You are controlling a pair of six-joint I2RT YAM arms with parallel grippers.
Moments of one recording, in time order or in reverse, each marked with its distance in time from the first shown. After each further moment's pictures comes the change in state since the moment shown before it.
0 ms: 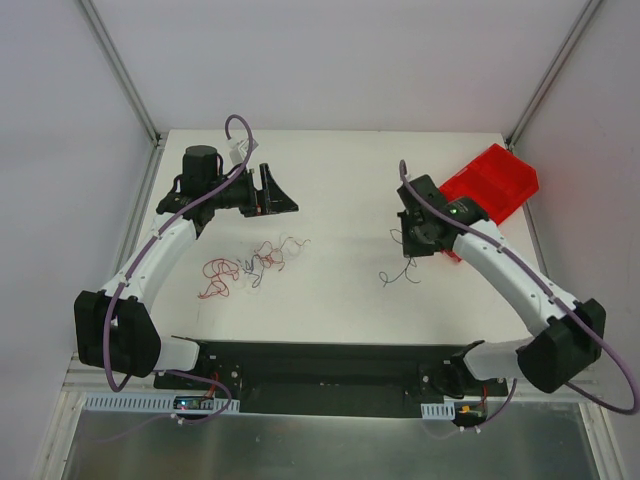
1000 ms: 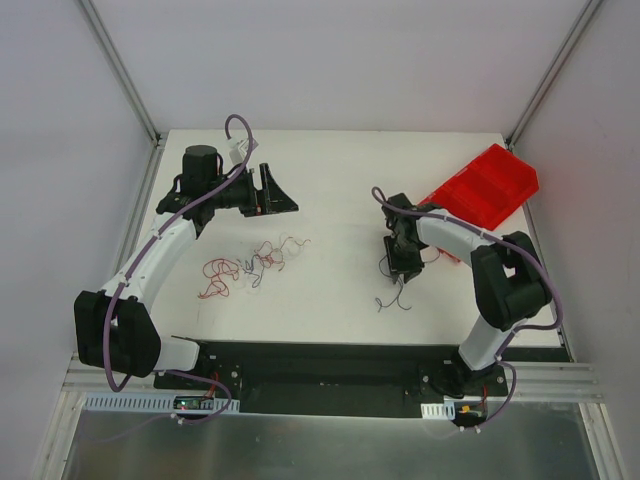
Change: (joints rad) left arm 0.000 0.000 0.002 0.000 0.000 0.001; right arm -0.091 0.351 -0.111 0.168 -0.169 -0.064
